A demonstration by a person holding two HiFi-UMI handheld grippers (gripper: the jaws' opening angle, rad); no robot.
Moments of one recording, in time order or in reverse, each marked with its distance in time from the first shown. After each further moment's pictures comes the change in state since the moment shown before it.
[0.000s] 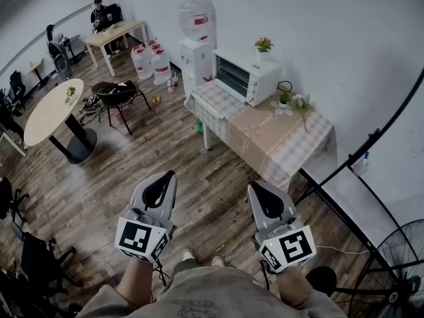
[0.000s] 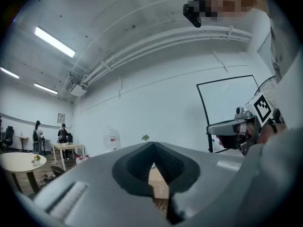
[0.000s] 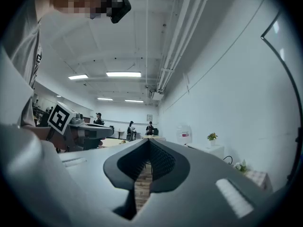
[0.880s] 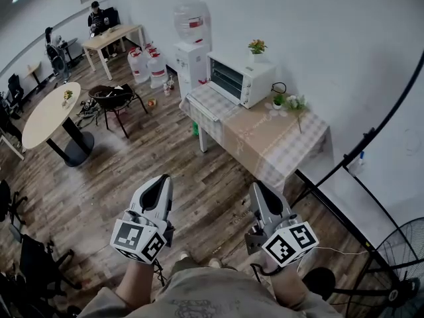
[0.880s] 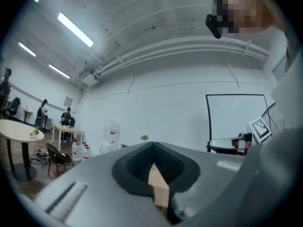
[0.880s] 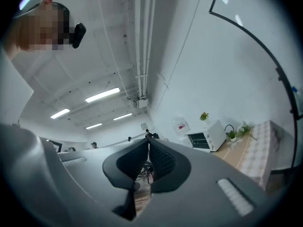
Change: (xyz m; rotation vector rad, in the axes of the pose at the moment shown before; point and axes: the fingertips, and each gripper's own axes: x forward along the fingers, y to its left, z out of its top) left arm -0.001 -0.009 -0.013 -0.223 -0.028 0.028; right arm -0.019 -0.039 -0.024 0.464 -0.093 -0.049
